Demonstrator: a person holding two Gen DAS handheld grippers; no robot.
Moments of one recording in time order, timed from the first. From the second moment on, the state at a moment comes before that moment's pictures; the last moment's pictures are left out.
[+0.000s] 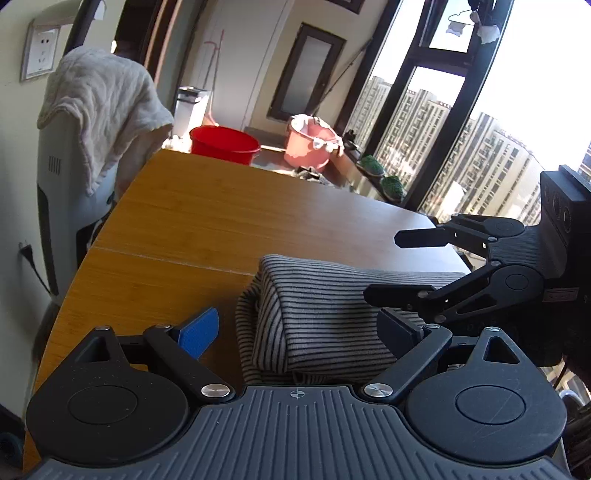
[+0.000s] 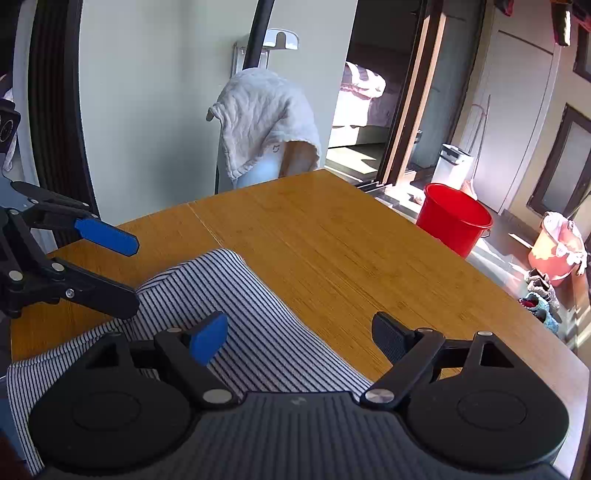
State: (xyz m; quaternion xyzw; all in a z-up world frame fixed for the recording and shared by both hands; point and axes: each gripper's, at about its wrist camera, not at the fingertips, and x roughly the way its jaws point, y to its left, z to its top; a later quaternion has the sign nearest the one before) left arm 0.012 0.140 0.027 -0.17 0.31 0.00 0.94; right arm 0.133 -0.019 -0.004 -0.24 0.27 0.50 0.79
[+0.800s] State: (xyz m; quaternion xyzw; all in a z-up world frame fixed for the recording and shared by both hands) left arm 0.011 0.167 0.014 -0.35 0.31 -0.08 0.88; right arm -0.026 -0.043 -0.040 -0.42 0.02 0.53 0.74
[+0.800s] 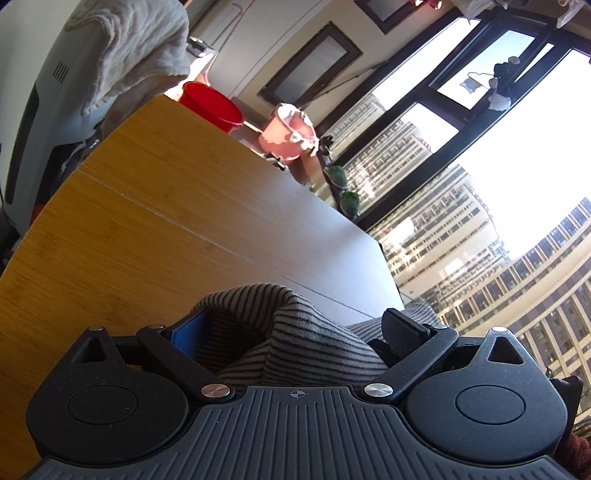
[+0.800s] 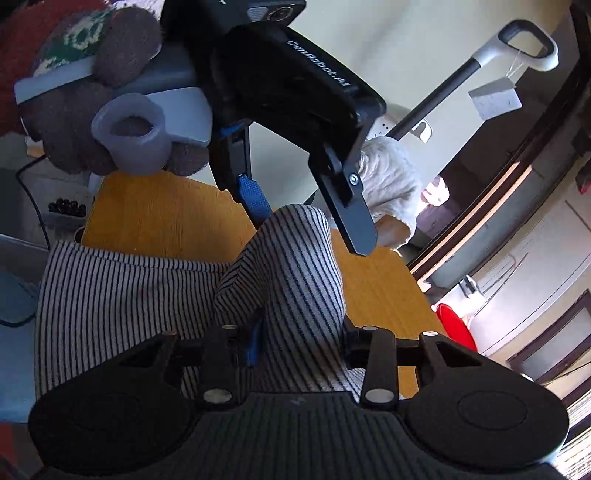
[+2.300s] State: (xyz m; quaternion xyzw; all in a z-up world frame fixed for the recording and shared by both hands) left arm 0.059 0.129 -0.001 -0.17 0.31 -0.03 0.93; right arm 0.148 -0.194 -0.024 -0.01 0.30 0.28 0.91
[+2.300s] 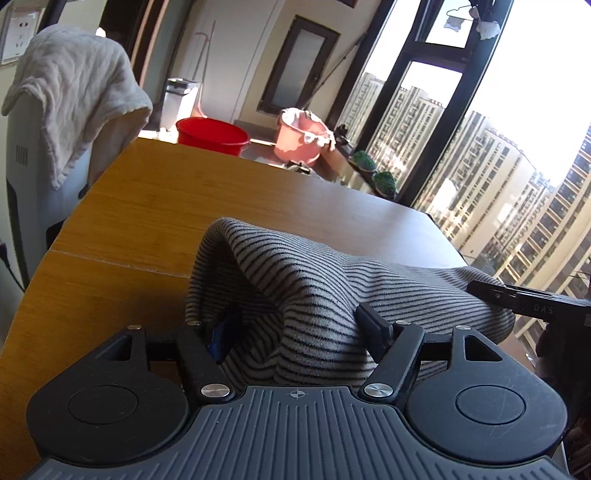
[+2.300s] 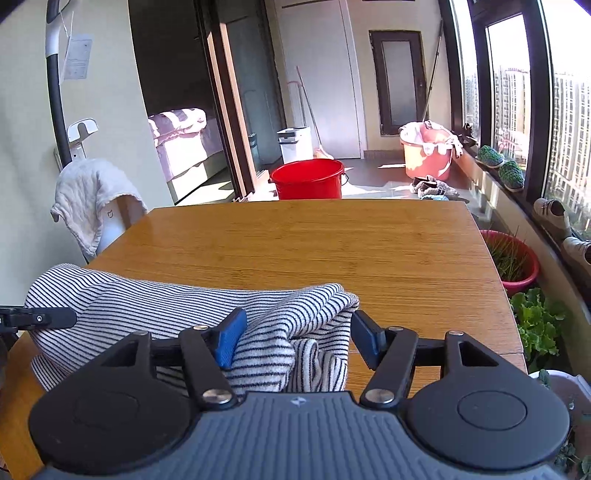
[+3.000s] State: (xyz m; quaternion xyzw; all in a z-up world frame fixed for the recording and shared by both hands) left arm 0.030 0.152 0.039 -0.19 0.28 0.00 0.94; right arm 0.113 -0.190 -0.048 -0.01 0.33 0.29 0.90
